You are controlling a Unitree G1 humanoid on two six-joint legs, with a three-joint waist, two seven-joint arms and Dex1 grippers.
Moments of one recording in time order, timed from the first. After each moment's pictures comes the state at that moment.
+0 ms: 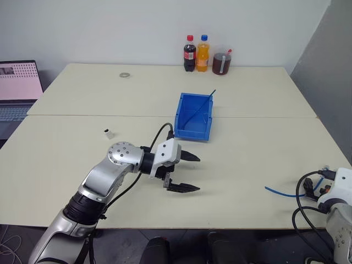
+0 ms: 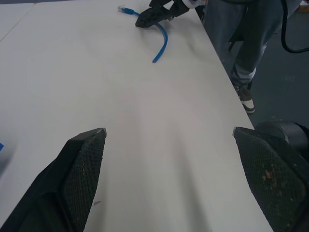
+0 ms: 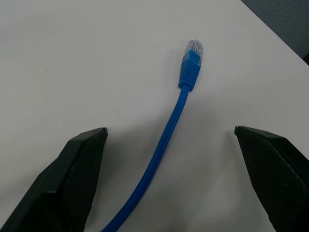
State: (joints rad) left arm -0.49 0.62 -0.31 -0.19 -0.35 0.36 -1.24; right arm 0.10 -0.30 -0.58 -0.46 0.25 0.95 0.00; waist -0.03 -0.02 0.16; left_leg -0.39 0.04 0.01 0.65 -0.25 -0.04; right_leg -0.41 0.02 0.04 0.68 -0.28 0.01
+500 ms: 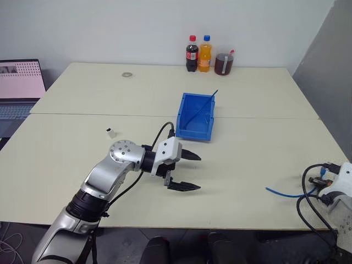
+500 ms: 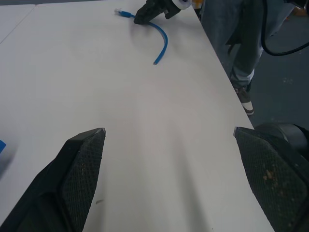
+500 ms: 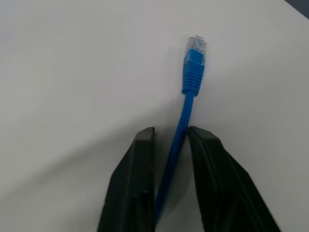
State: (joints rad) left arm -0.51 0.61 -0.31 -0.14 -0.35 0.34 -1.26; right arm -0.03 -0.31 -0.69 -0.36 0.32 1.06 0.01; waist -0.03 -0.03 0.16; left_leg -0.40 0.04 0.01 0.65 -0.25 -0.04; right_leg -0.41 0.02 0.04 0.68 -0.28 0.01
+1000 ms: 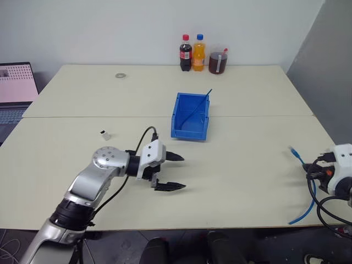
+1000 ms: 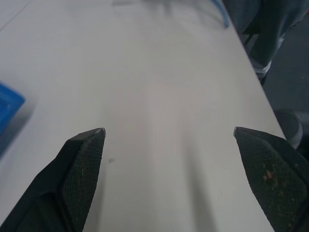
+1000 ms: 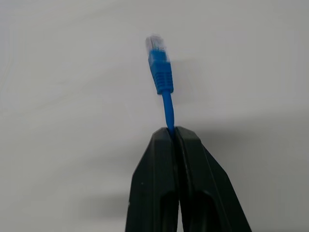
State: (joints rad) left arm -0.36 0.72 -0.19 -0.15 -0.34 0.34 -1.23; right arm 0.07 -0.83 -0.42 -0.38 0.42 0.85 0.62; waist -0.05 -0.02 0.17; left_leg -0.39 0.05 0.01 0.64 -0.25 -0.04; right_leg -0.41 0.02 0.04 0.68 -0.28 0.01
